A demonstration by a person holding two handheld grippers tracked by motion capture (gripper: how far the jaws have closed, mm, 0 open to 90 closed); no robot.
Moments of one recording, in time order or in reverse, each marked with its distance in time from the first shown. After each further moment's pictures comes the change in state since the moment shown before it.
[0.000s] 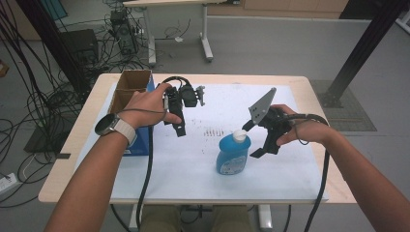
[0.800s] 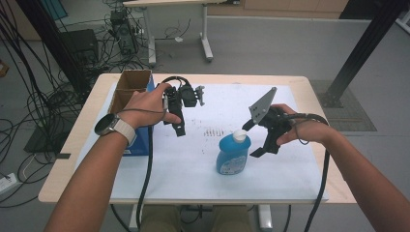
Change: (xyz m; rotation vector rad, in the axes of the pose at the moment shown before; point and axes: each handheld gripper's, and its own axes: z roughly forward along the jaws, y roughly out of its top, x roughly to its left) left arm 0.001 -0.001 0.000 0.001 0.002 0.004; right arm 0.000 0.000 -0.001 -0.006 -0.002 0.003
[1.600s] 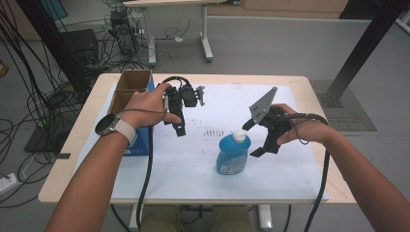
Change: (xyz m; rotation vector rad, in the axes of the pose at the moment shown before) left arm 0.000 0.001 0.000 0.003 0.001 -0.003; right arm 0.000 0.000 -0.001 -0.005 -0.003 -0.003
